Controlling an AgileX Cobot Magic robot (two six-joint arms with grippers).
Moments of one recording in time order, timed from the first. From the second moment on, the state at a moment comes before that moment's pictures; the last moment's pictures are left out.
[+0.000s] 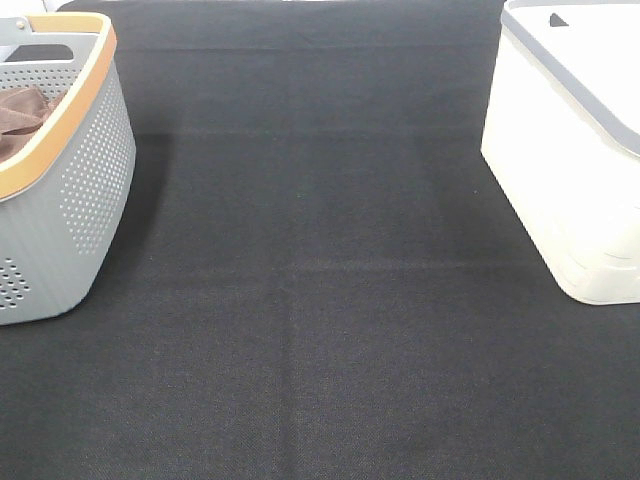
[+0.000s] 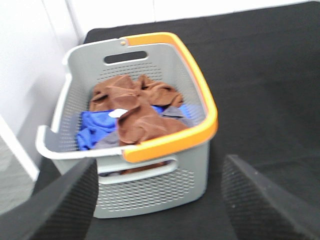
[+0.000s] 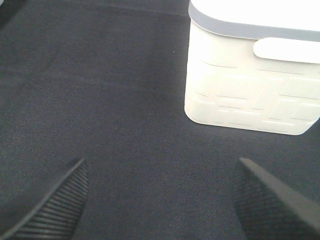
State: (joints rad) left arm 0.03 0.24 -0.65 -0.08 0.78 0.14; right arm 0.03 -0.01 -0.50 0.10 1.07 -0.17
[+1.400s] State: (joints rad) left arm 0.05 1.88 -1.62 0.20 0.92 -0.15; right arm 0.03 -0.01 -0.50 0.10 1.07 -0.17
